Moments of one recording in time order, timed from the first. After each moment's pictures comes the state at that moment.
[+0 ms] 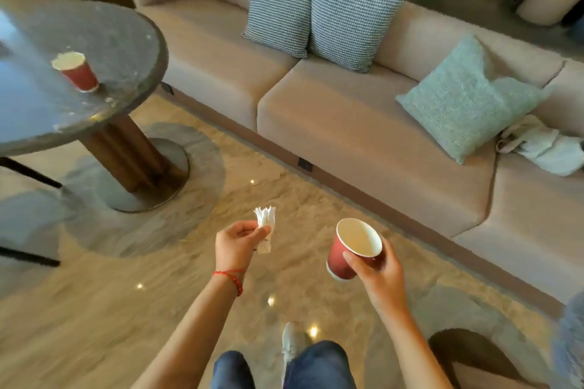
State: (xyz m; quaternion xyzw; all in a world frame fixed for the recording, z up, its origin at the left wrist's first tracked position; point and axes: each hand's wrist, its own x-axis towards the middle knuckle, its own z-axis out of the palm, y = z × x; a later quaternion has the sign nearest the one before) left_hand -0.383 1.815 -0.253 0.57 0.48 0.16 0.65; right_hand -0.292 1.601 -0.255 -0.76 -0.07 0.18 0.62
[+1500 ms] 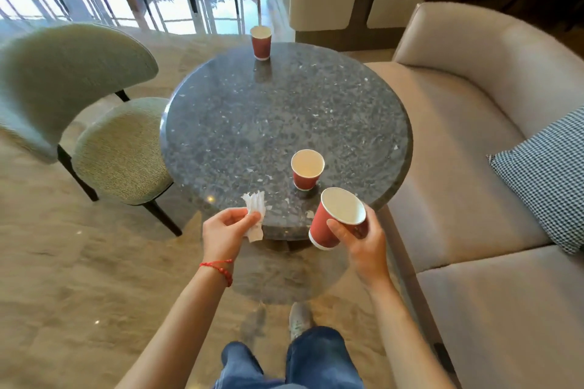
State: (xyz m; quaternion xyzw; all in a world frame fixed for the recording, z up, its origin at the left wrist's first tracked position) left_hand -0.406 2.310 -0.214 0.32 0.65 0.45 0.52; right_hand -0.195 2.269 -0.218 -0.60 -0.41 0.41 0.54
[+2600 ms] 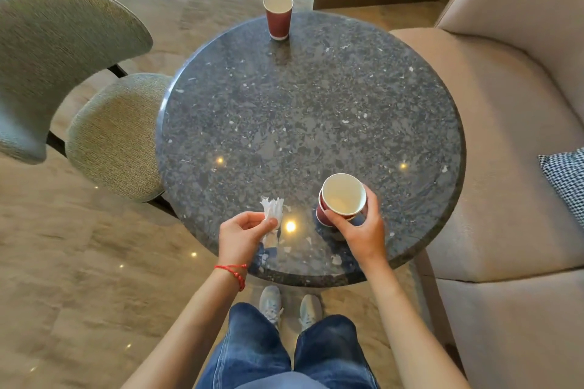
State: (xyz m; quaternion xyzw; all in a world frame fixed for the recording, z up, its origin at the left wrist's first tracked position) left_hand -0.410 2.428 -0.243 0.33 0.67 0.38 0.55; right_hand -0.208 2.420 -0.275 -0.68 -0.45 0.36 0.45
